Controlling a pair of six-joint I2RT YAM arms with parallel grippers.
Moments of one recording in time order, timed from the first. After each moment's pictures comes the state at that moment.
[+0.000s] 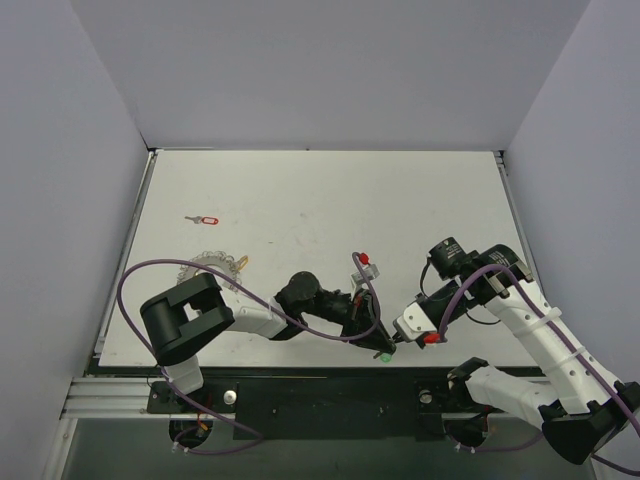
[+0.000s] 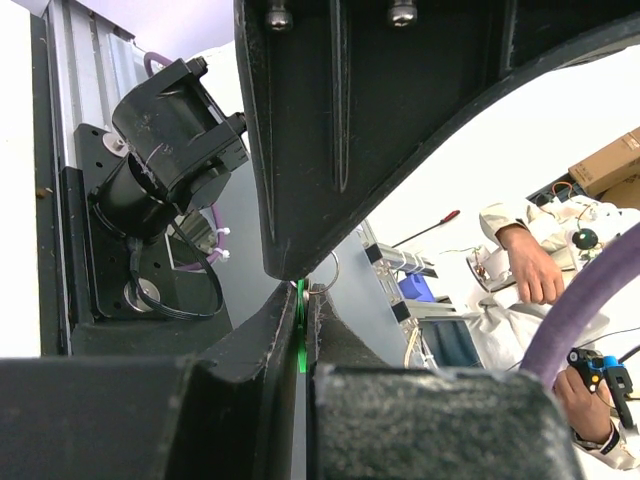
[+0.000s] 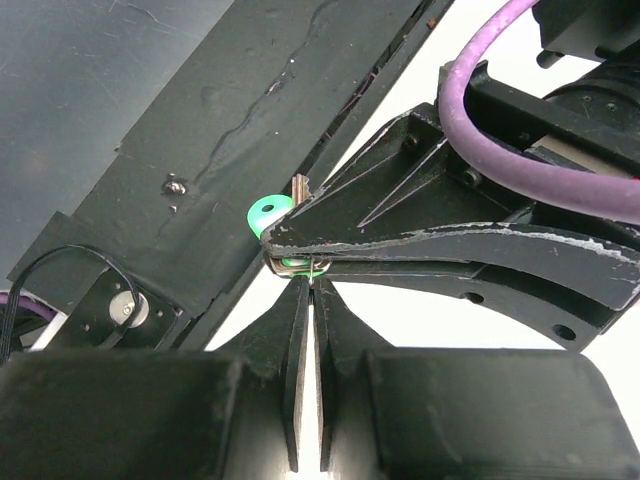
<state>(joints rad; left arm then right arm) -1.09 1.75 0.72 1.27 0.88 -1.02 0.54 1.02 1.09 -1.54 -0.90 -1.73</state>
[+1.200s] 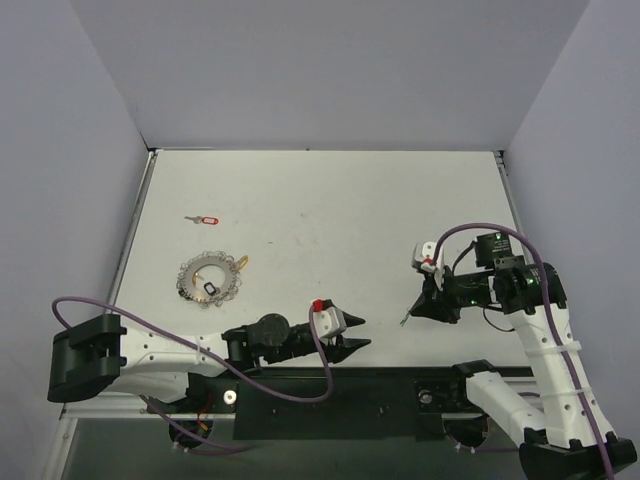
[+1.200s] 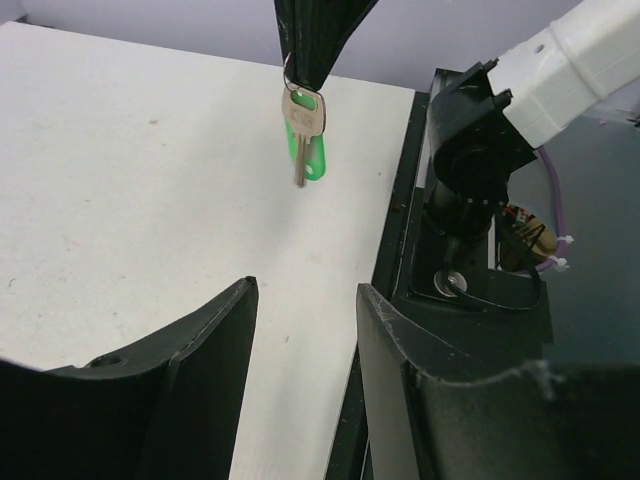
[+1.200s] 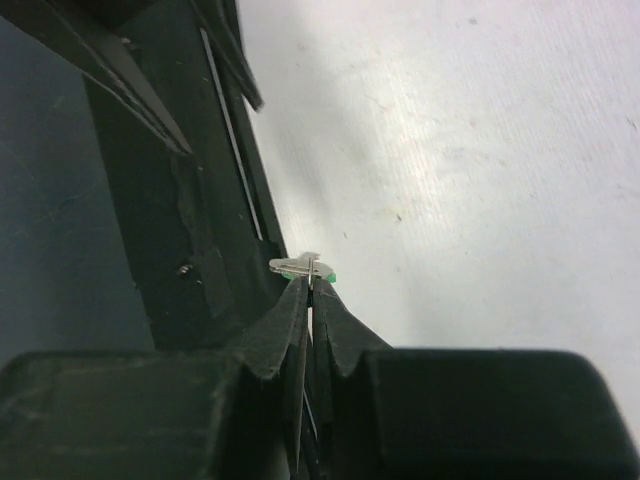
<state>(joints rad) -1.36 1.19 0.45 0.74 -0.04 -0.07 0.19 0.88 1.04 -1.31 -0.86 -0.86</state>
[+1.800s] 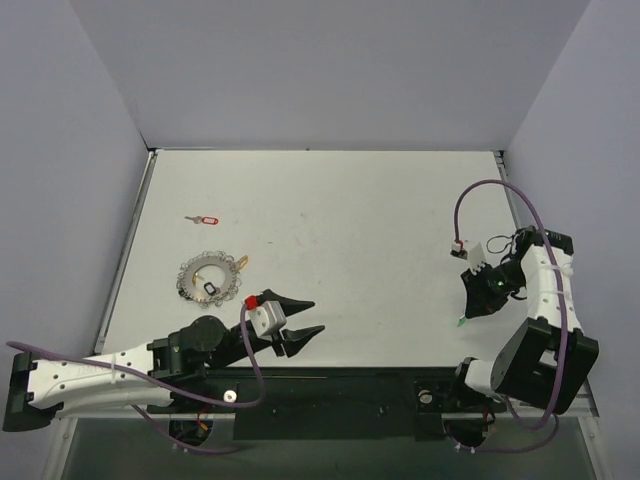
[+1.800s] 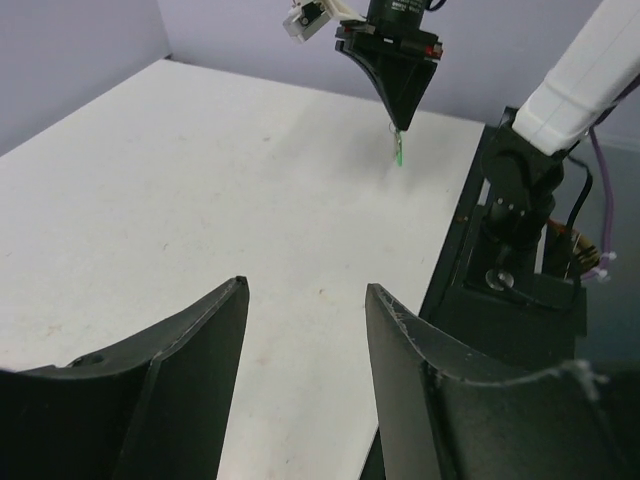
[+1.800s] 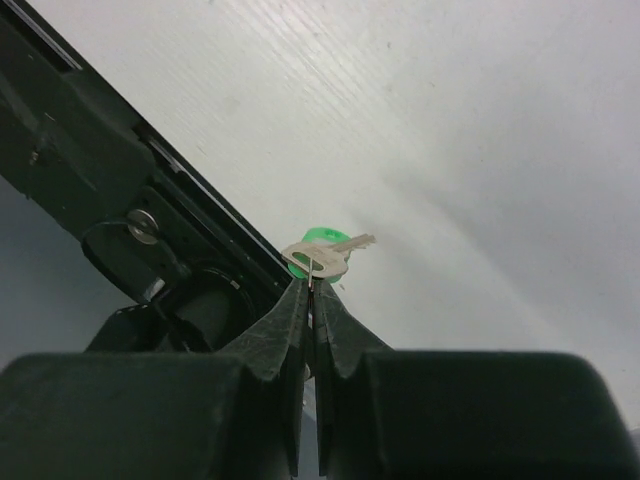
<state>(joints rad) -1.36 0.61 0.41 0.29 -0.22 -0.01 -0.37 1.25 0.98 -1.40 -0.47 -1.11</state>
